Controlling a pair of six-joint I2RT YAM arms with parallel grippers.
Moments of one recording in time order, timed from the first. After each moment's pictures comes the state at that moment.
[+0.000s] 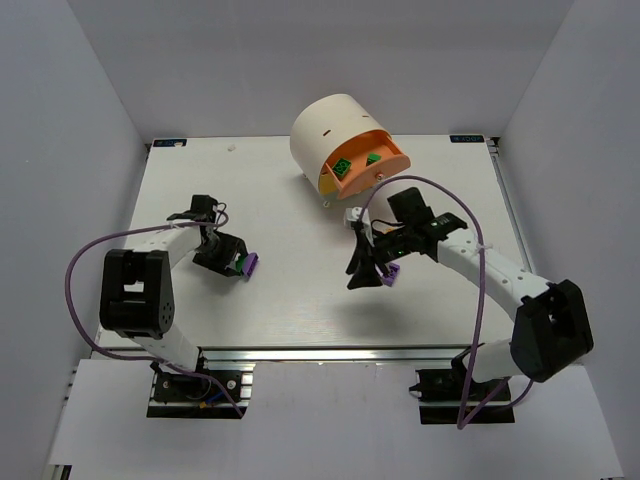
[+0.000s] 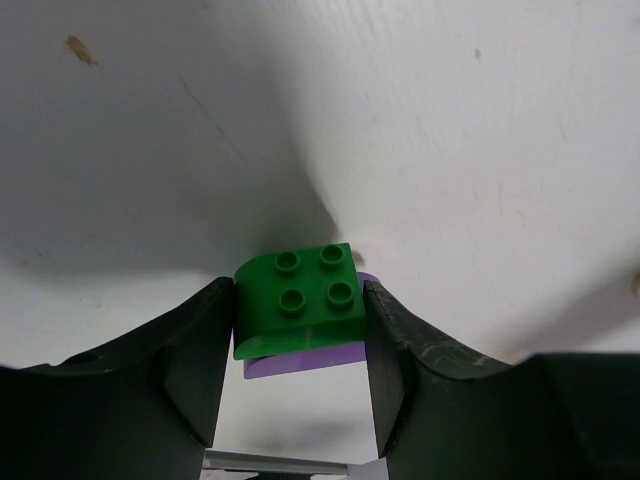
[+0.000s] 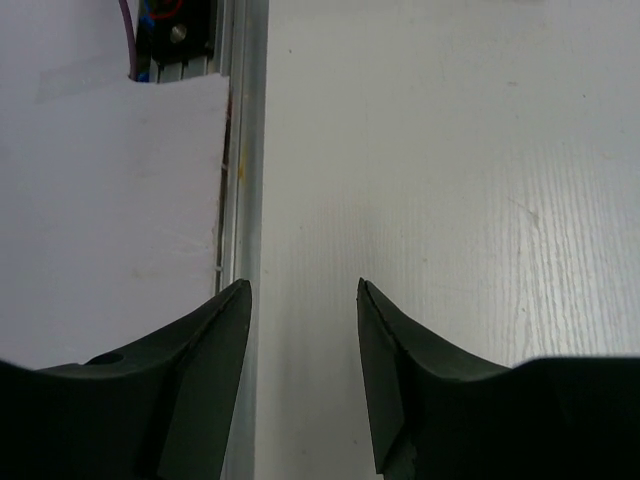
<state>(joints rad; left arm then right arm) -0.06 1.65 0.97 -0.64 0.11 -1.22 0.53 1.39 1.03 -0.64 -1.02 -0.62</state>
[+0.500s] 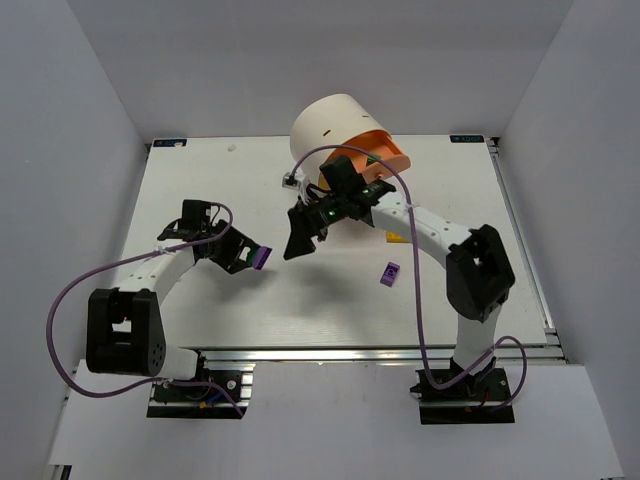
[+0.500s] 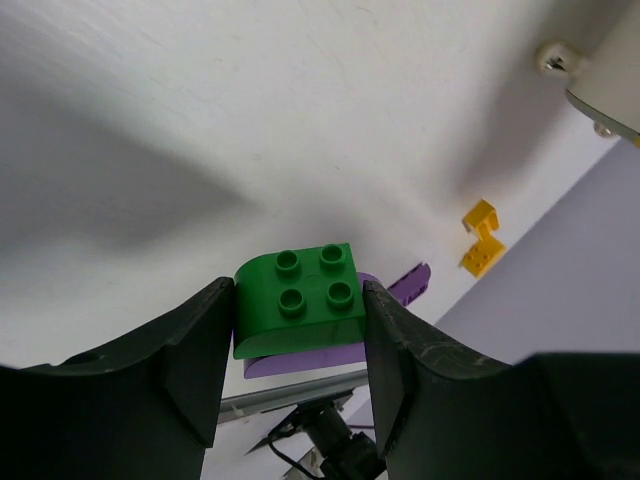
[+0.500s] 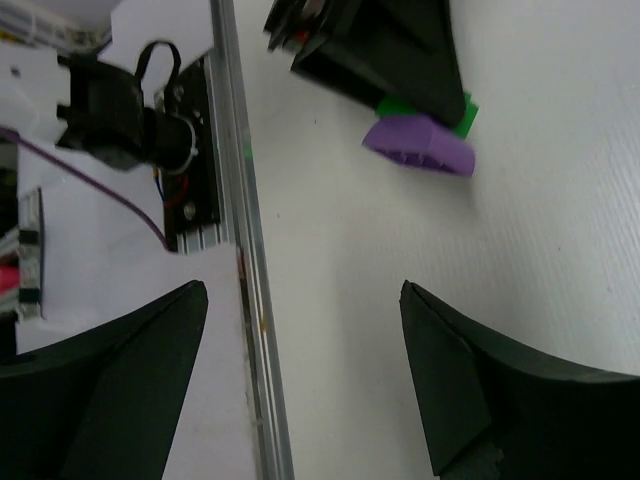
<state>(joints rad) -0.07 1.39 0.83 -0.46 0.35 -1.06 0.73 1.85 1.54 -0.49 -0.89 -0.03</state>
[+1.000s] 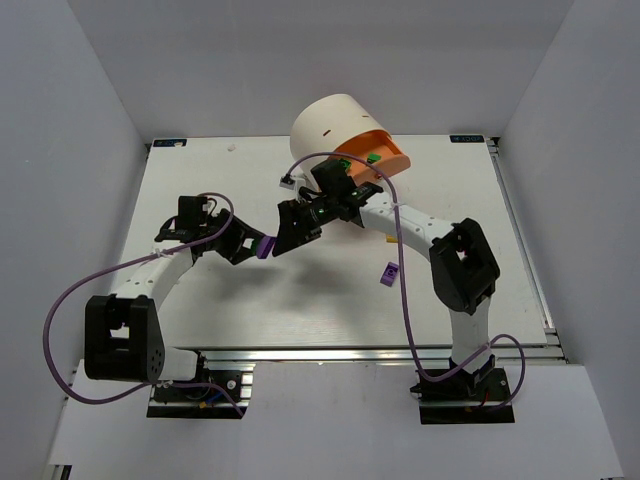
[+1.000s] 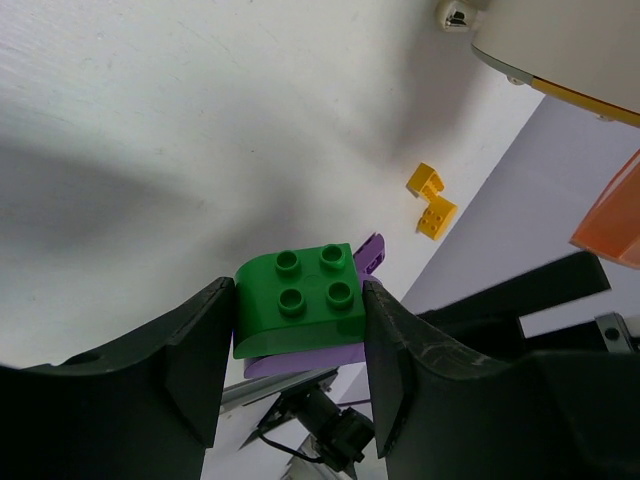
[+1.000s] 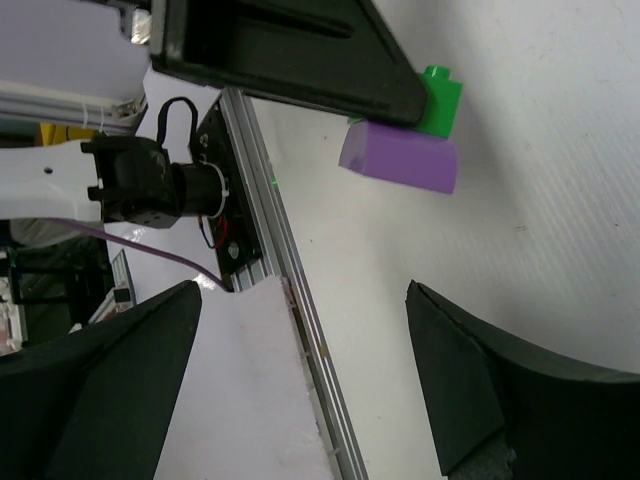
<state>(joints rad) -0.07 1.36 0.83 -0.36 0.47 -1.04 0.75 1.97 1.60 -0.40 -0.87 0.31</state>
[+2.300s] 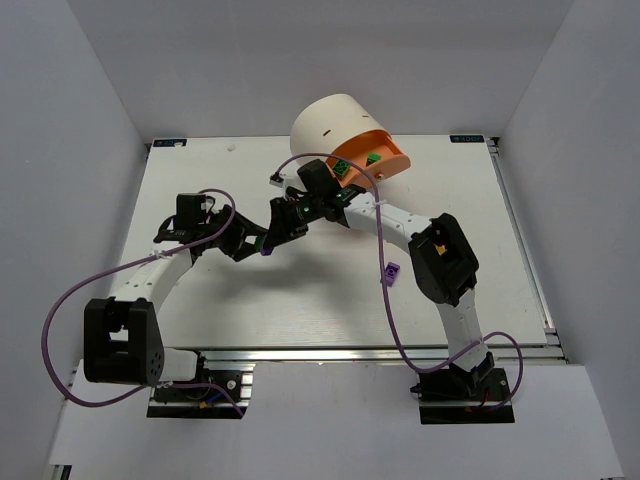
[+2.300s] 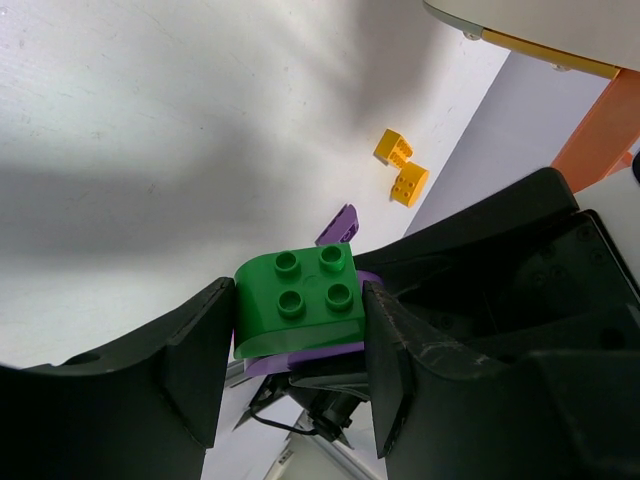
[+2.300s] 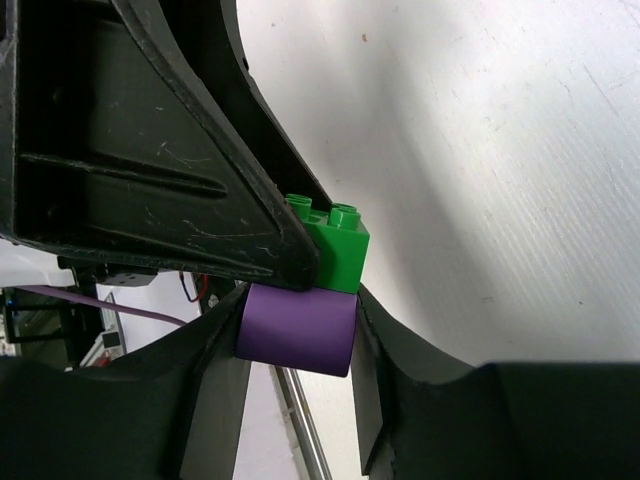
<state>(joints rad) -0.07 1.34 0.83 -0.31 0.57 -1.05 0.78 2.11 1.71 -0.30 -0.79 0.41</state>
